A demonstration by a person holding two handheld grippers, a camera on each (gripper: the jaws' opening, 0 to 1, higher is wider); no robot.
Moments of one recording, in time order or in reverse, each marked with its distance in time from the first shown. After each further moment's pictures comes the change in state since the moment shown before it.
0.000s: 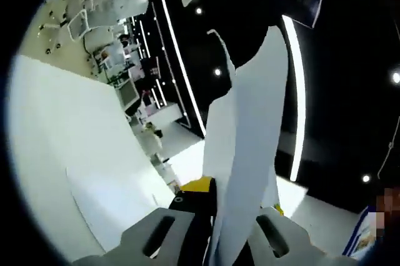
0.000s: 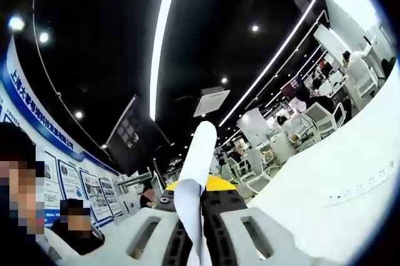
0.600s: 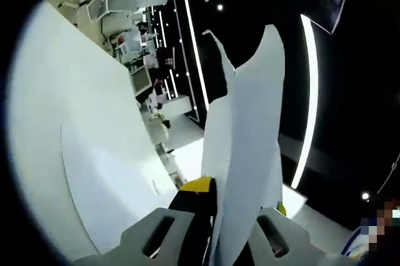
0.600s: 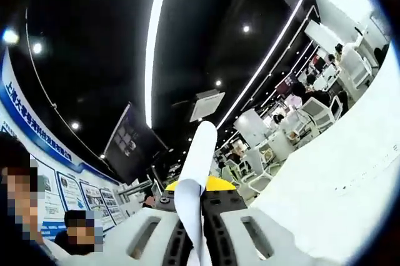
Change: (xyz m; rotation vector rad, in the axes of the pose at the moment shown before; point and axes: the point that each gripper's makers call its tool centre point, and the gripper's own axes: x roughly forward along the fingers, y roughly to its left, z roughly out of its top) left arm 0.009 0.017 -0.031 -0.085 0.030 0.080; right arm 0.008 -0.003 -0.005 0.076 -0.038 -0.032
